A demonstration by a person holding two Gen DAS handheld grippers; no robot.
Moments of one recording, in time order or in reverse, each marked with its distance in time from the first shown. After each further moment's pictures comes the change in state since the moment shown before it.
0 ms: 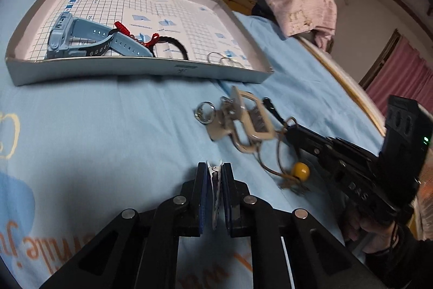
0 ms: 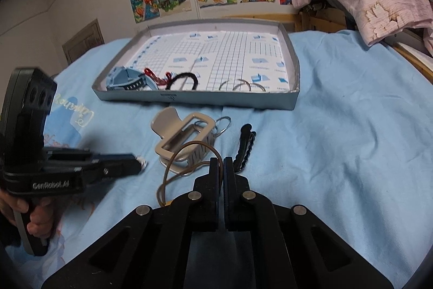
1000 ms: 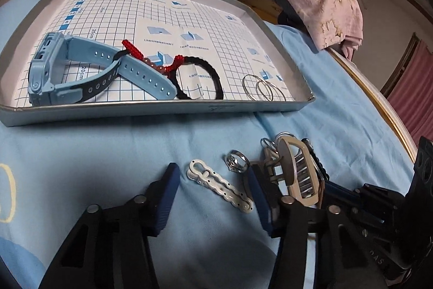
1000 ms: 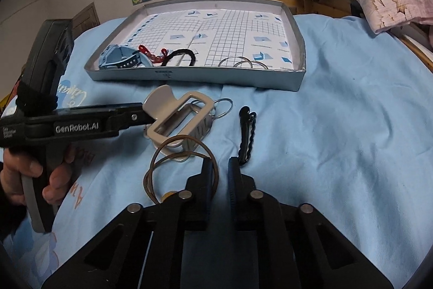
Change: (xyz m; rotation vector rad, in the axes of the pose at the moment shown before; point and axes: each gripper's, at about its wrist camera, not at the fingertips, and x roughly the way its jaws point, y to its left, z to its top) left arm 0.047 0.018 0.045 -0.018 -0.022 0.141; right arm 0.021 0.002 -0.005 -0.017 0.109 -0.024
